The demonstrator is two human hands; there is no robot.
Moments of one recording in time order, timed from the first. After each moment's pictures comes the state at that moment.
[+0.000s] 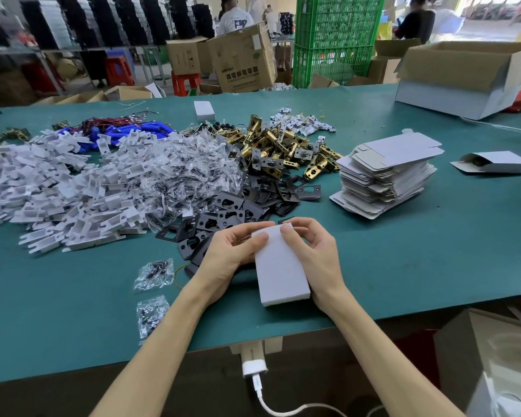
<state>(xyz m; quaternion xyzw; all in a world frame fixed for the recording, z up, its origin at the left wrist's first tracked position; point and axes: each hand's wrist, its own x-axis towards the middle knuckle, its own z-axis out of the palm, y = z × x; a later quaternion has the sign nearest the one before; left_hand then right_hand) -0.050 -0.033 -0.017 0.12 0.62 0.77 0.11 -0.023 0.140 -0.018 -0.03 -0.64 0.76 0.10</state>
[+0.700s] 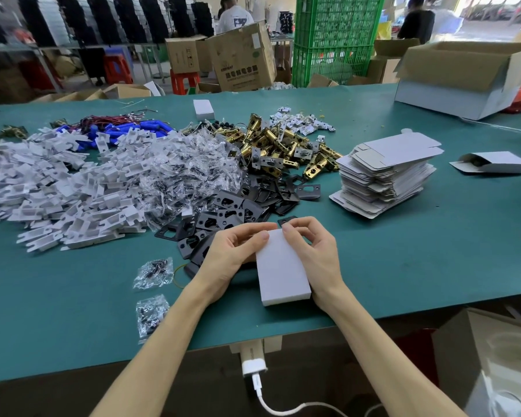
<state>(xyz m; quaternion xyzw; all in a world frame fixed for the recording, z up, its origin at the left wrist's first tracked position) -0.049 -0.032 -0.018 0.13 0.64 0.75 0.10 -0.025 0.141 -0.019 -0.02 -0.66 0.75 0.12</state>
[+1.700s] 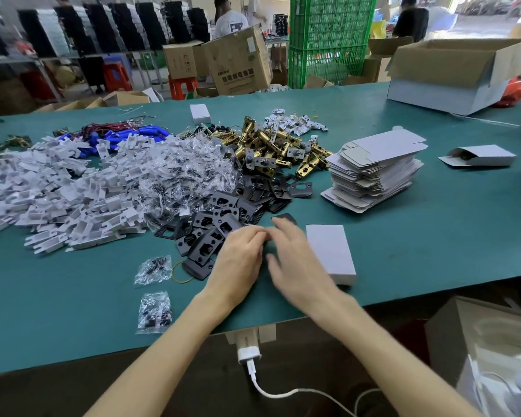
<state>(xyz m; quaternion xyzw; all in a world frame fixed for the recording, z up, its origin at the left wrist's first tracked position) -0.032 -0.011 -0.028 0.29 0.91 0.22 -0.21 0.012 0.131 0.010 0.12 -0.94 0.31 0.11</state>
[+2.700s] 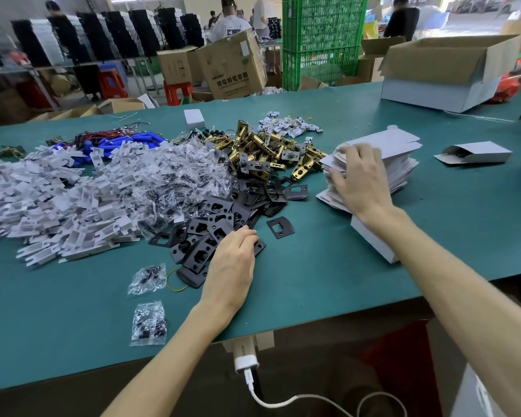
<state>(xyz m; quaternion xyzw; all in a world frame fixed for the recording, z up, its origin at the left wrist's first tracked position) -0.028 -0.006 -0.031 0.19 0.94 0.20 -0.19 -0.091 0.254 0.061 -0.03 -0.94 0.17 0.29</state>
